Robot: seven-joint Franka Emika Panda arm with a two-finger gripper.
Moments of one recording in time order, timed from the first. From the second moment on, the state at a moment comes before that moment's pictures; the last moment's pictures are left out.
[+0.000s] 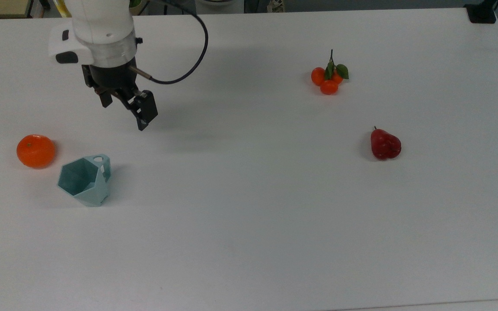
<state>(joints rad) -0.12 0.35 -0.01 -1.57 -0.08 2.09 0.44</state>
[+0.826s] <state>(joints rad) -0.17 0.56 -0.01 -1.57 -0.18 2.41 0.51</state>
